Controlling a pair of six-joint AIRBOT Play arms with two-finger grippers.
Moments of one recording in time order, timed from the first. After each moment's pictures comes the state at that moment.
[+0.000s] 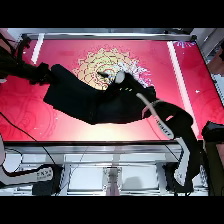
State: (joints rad) left arm 0.20 -1.38 1.62 0.81 -1.62 -1.40; right arm 0.50 -1.98 1.90 -0.96 1.28 1.47
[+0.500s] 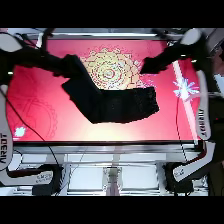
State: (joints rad) left arm -0.11 -1.42 1.70 0.80 -1.43 -1.53; right arm 0.04 -1.71 2.02 -1.02 1.61 1.42
